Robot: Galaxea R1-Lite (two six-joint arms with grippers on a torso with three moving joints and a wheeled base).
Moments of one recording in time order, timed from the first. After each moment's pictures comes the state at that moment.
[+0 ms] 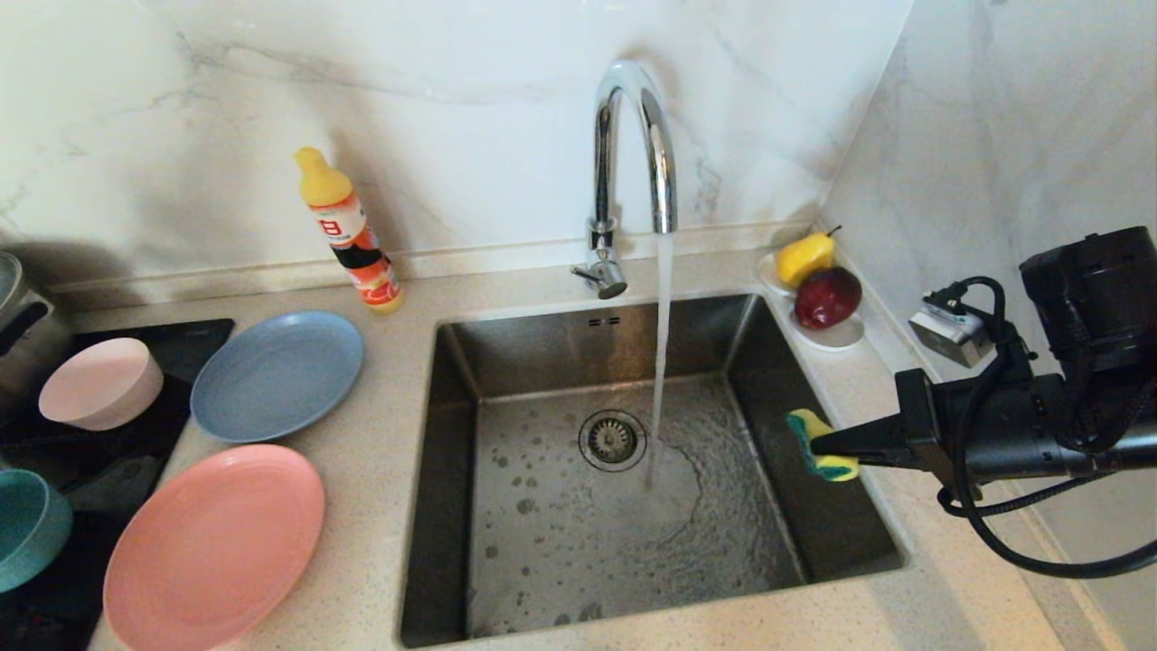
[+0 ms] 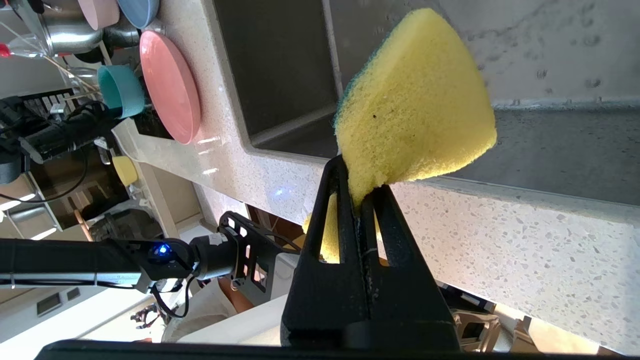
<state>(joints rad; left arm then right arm) 0.93 1.82 -1.03 0.20 -0.12 -0.44 0.26 1.51 -1.04 0.18 0.54 0.61</state>
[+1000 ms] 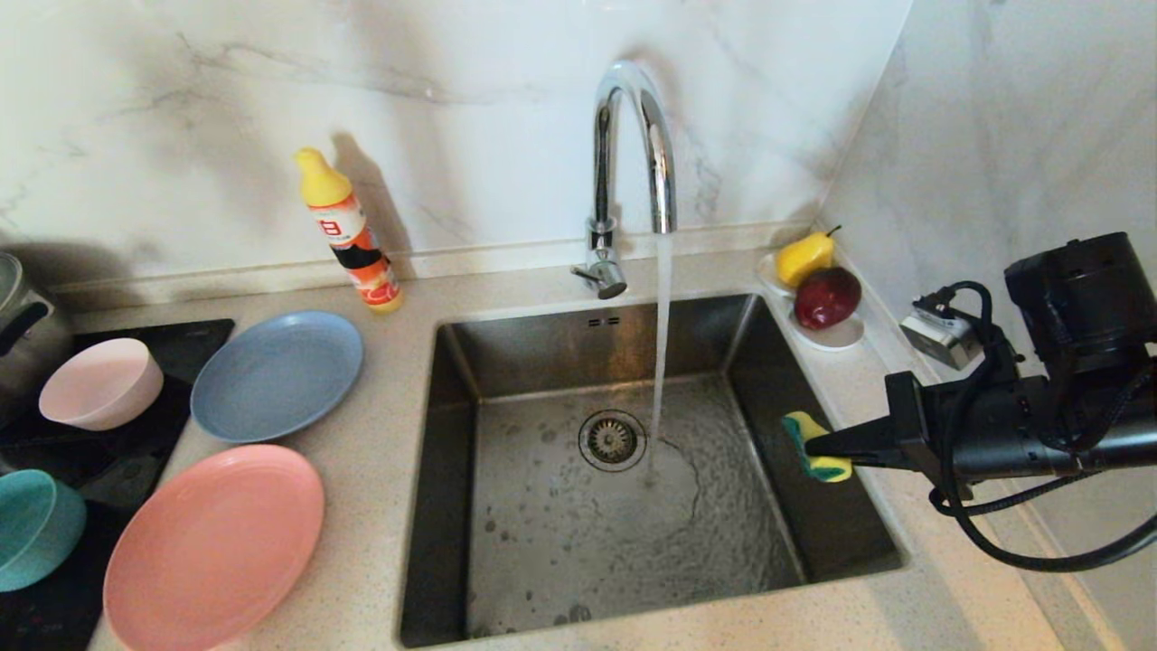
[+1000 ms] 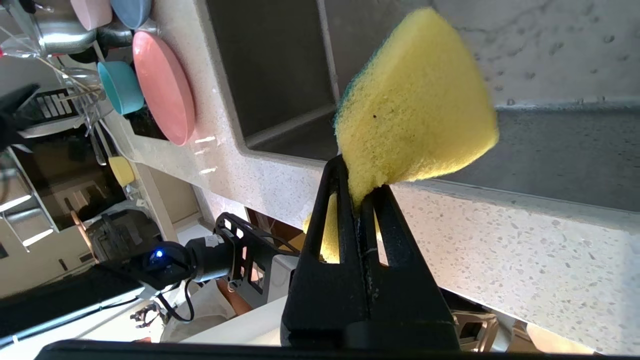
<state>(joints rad) 0.78 1.44 -1.18 0.45 -0.37 -0.34 0.26 1.54 -1.04 0.17 0.54 0.60</state>
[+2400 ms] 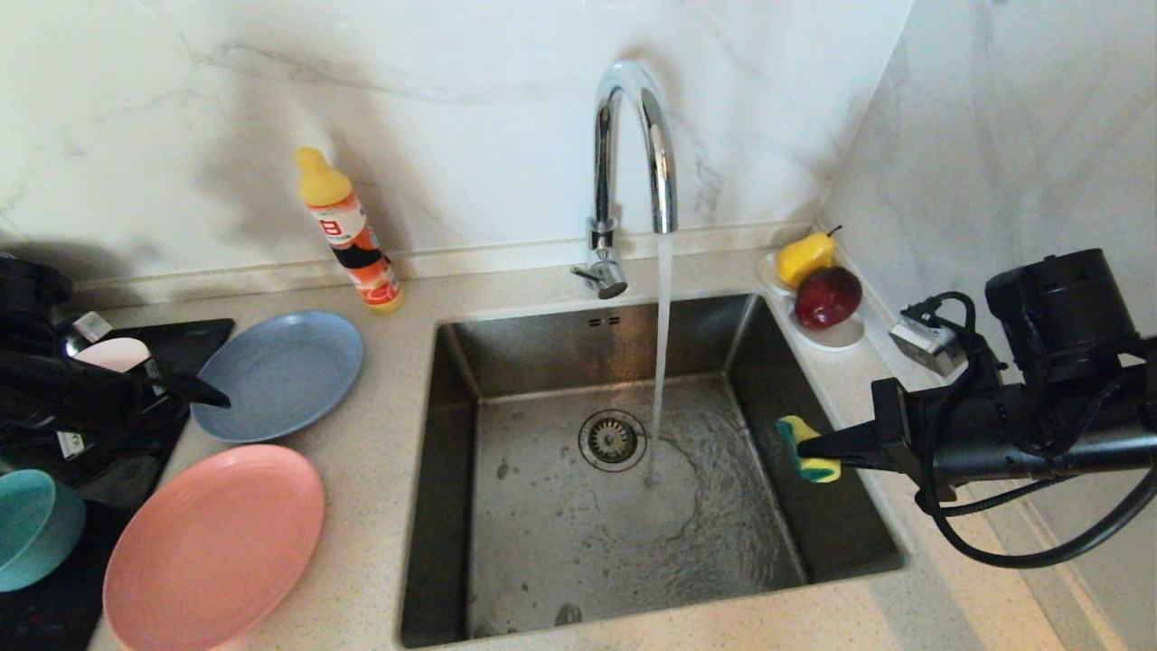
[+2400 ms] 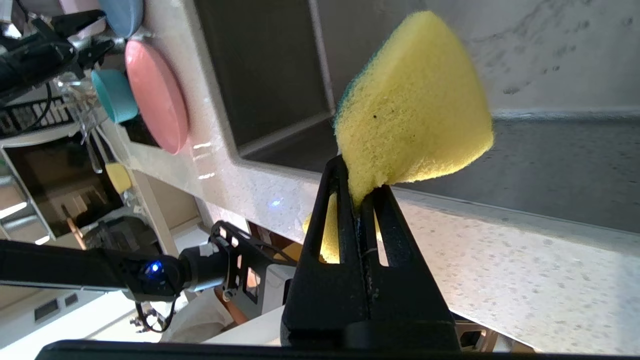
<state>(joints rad) 0.46 1.92 -1.37 0.33 -0.28 -0.26 0.25 1.57 -1.01 0.10 0.54 0.61</state>
